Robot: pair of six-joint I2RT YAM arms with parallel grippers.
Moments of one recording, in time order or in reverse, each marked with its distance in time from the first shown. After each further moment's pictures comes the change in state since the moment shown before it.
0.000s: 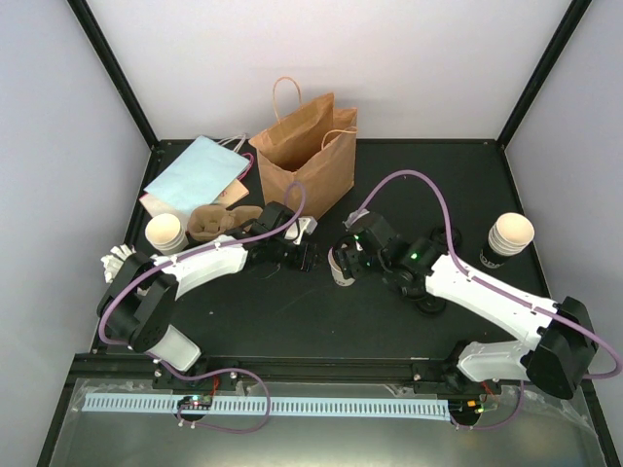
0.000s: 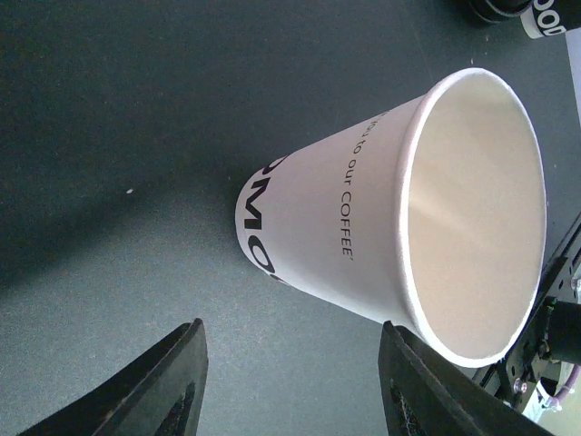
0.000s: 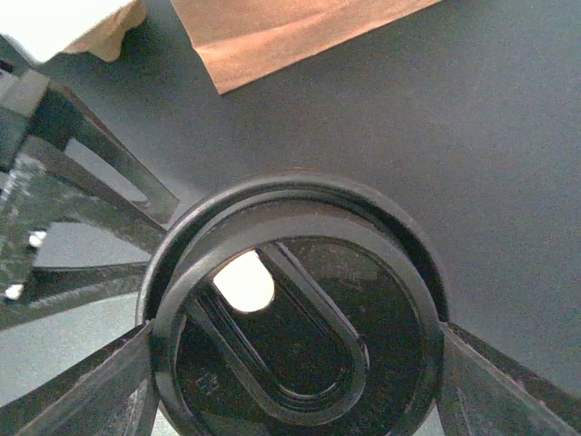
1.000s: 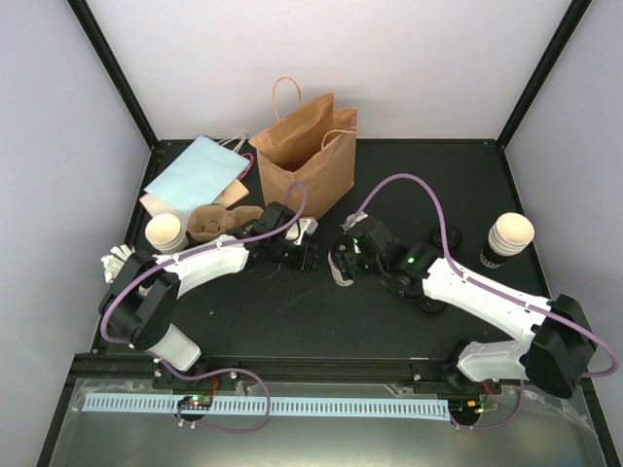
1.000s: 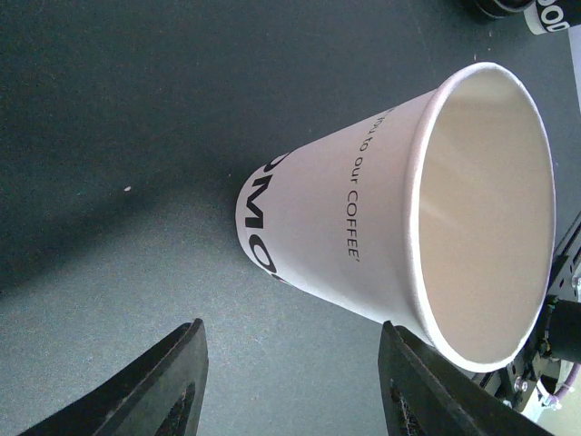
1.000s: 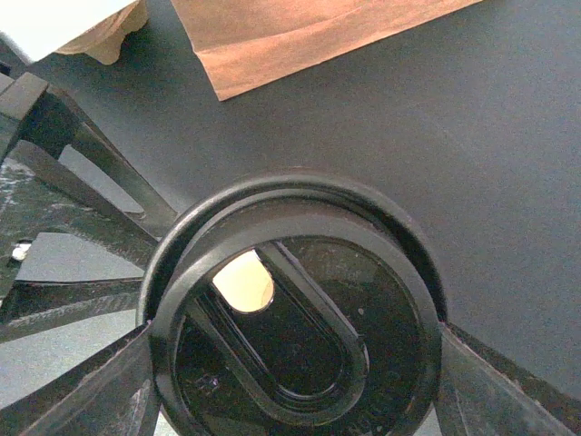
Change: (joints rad) left arm 0.000 0.013 0.000 0.005 0.006 0.000; right arm 0.000 0.004 -0.075 0.105 0.005 -0.037
